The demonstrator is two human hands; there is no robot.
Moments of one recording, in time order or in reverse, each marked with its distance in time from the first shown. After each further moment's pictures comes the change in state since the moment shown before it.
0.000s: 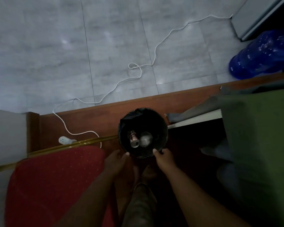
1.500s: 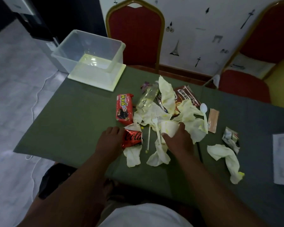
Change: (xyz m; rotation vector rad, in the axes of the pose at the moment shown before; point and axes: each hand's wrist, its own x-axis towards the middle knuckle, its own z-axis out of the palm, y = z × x) left_hand -0.442 0.212 0.240 1.360 0.022 1.738; right_hand -0.375 0.374 -0.348 0.416 0.982 0.196
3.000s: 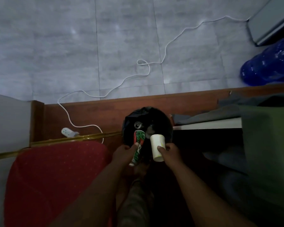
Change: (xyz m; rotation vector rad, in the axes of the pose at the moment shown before) left_hand -0.300 -0.293 0.352 -1.549 0.064 -1.831; right_hand -0.172 -0.188 0.600 -0.430 -0.989 -0.352
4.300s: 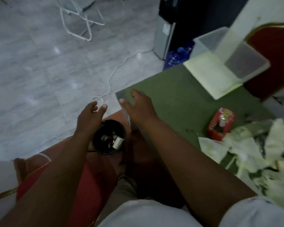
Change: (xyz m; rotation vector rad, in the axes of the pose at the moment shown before) left_hand -0.361 0.125 -0.030 0.055 0.238 0.770; right_hand -0.357 -0.057 -0.223 -0.001 0.495 -0.723
